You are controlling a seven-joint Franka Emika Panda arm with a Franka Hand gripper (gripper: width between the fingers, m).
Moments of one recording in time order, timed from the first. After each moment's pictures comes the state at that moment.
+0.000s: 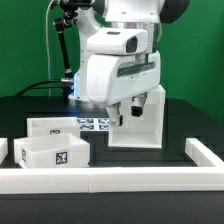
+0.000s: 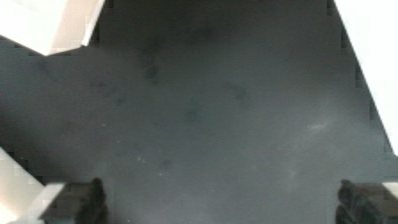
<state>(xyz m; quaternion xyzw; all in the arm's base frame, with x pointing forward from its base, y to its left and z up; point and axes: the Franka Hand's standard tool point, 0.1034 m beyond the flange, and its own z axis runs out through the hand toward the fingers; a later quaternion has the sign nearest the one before) 0.550 0.017 0.076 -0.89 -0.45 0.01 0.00</state>
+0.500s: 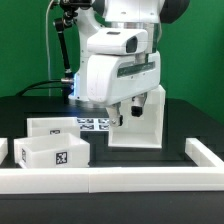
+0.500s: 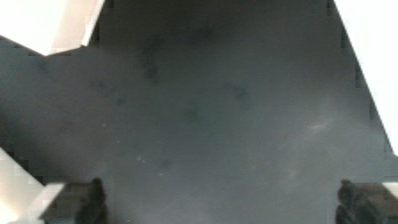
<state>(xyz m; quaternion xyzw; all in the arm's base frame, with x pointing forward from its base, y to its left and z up) 0.550 0.017 0.076 -0.89 -0.45 0.01 0.00</state>
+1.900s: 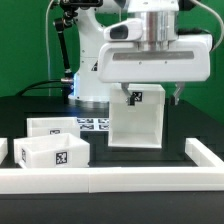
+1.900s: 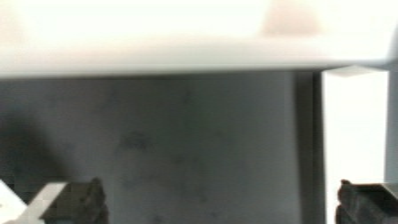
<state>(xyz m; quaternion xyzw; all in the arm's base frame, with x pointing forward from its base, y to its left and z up) 0.503 0.081 0.115 -1.00 0.07 0.02 0.03</state>
